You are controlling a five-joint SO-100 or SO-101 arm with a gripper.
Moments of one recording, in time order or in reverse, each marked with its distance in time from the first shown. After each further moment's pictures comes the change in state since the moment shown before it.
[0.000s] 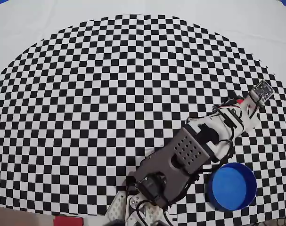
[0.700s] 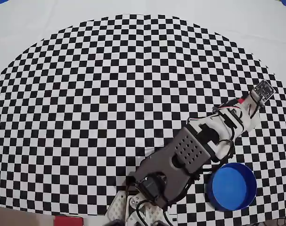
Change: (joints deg) arm 0.2 -1.0 -0.4 -3.2 -0.1
